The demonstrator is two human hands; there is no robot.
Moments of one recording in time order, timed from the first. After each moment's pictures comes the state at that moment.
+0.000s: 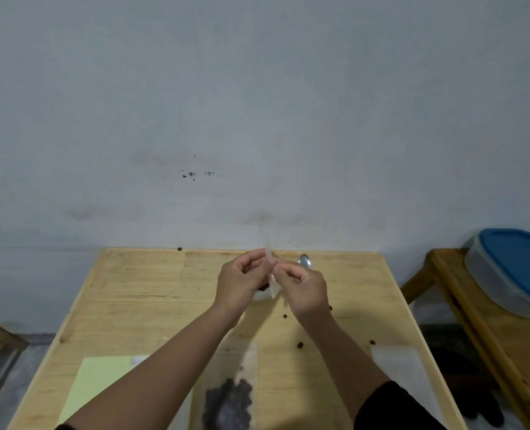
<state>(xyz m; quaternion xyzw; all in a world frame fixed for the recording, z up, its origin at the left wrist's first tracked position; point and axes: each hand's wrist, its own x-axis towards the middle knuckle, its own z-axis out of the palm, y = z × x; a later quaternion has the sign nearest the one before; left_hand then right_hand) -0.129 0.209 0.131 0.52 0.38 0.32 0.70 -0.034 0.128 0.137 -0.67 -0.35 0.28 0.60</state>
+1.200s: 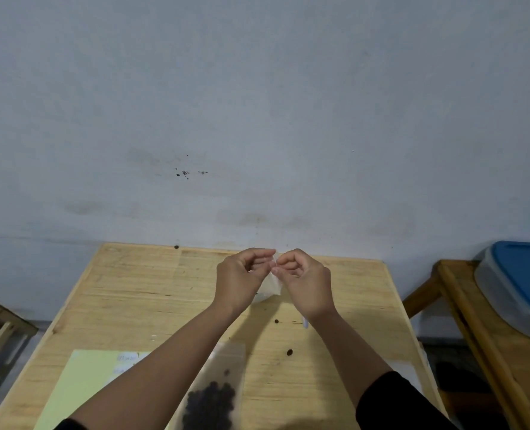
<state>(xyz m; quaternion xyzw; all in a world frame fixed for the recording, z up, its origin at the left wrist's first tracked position) -0.101 0.200 0.146 0.63 0.41 0.35 0.56 0.008 0.132 0.149 -0.73 -0.37 0.25 0.51</state>
